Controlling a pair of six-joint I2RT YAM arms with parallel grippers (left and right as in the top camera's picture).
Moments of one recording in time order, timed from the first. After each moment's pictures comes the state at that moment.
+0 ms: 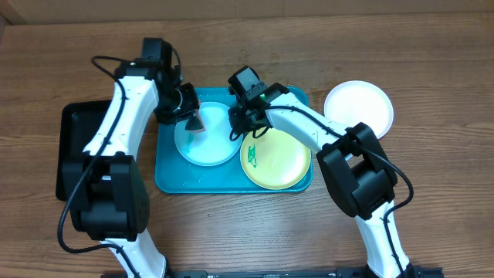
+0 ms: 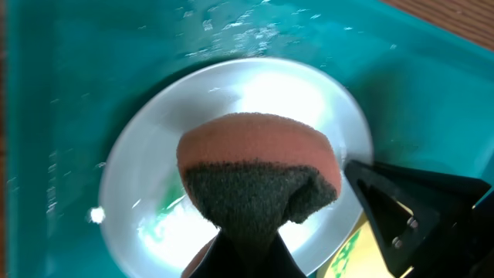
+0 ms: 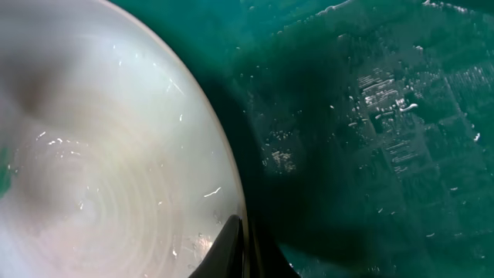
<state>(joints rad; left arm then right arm) -0.06 1.93 1.55 -0.99 0.24 -0.37 0.63 2.27 1.72 -0.65 -0.15 0.34</state>
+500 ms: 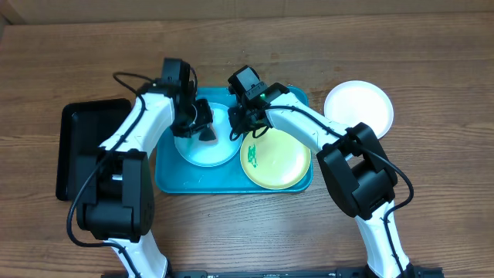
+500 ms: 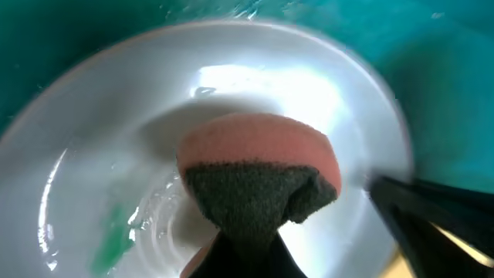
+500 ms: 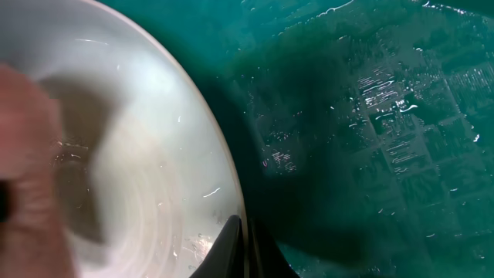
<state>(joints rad) -0.12 1.93 1.32 -0.72 0.24 -0.44 0.63 2.26 1.72 -0.65 -0.15 0.33</state>
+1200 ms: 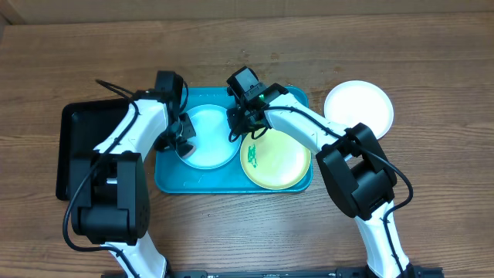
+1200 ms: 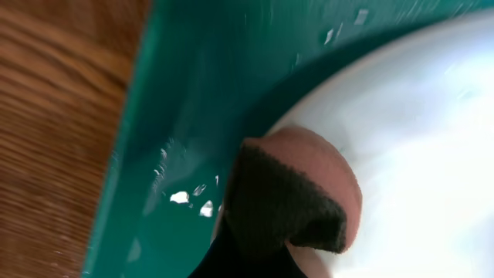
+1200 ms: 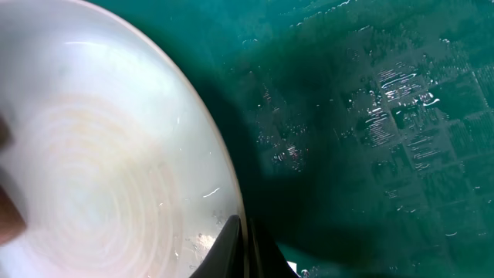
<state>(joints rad) -0.07 1.91 1.27 -0.84 -0.09 -0.50 0.63 2.26 1.72 -0.65 -0.16 0.33</state>
